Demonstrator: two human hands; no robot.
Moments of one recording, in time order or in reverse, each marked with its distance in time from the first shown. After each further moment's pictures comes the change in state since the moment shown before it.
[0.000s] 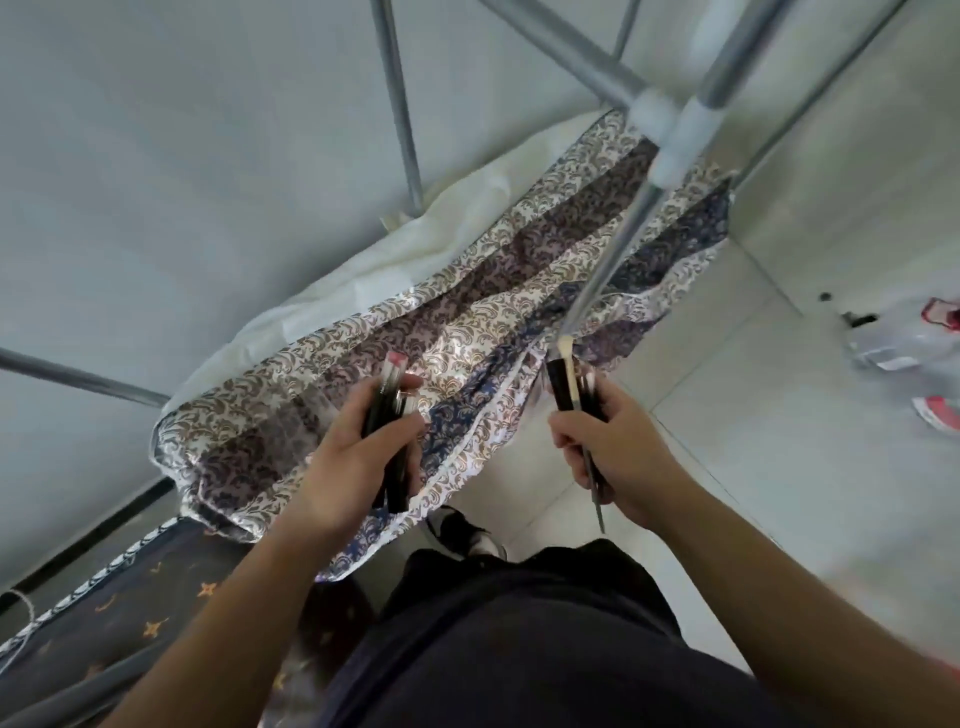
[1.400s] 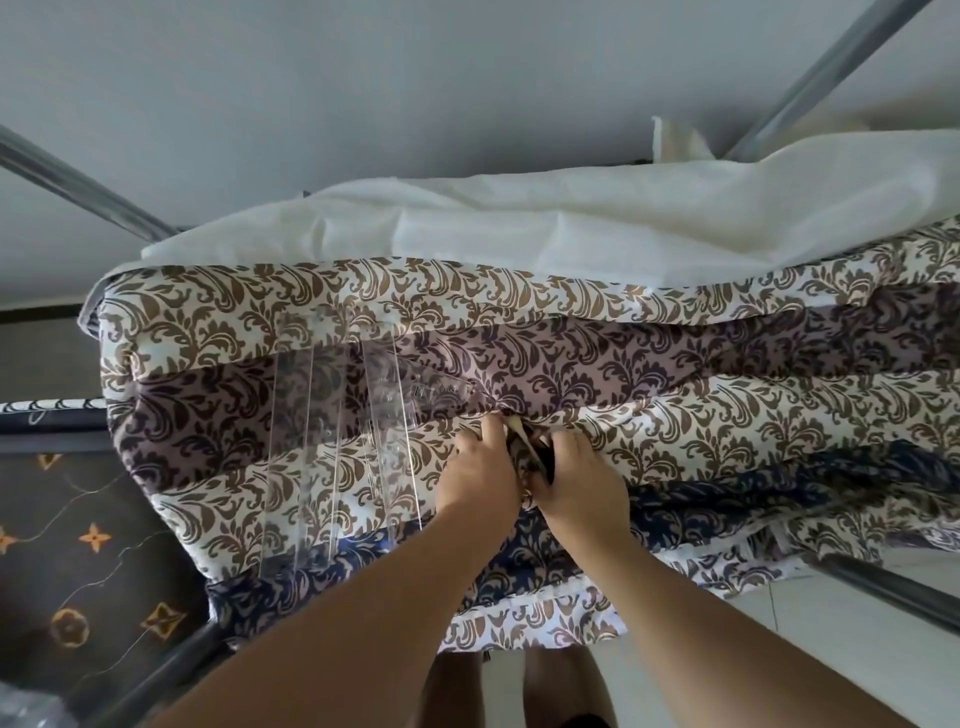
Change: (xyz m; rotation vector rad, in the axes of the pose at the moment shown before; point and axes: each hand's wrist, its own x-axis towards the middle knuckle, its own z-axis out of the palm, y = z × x) left_hand 0.272 -0.276 -0.062 0.829 0.346 -0.679; right_hand 0.370 0.255 0.120 -1.468 -0.269 -0.383
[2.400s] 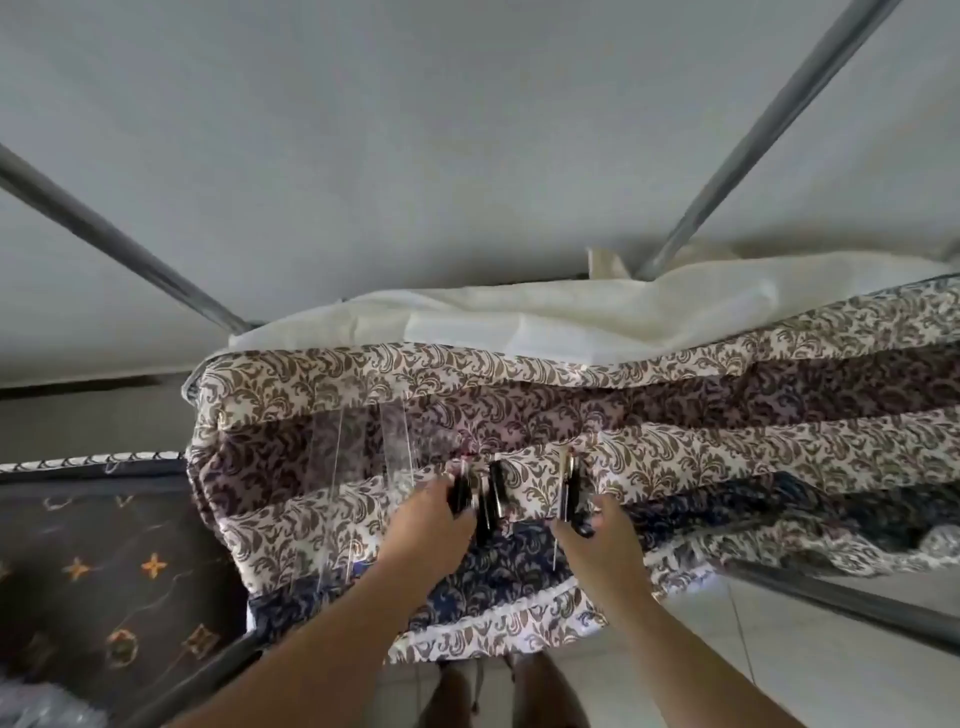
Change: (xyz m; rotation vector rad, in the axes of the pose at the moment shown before) left_hand -0.095 -0.028 -0.082 -0.334 0.029 0.019; right_hand -0.072 -0.010 -0.104 0.571 -0.104 0.527
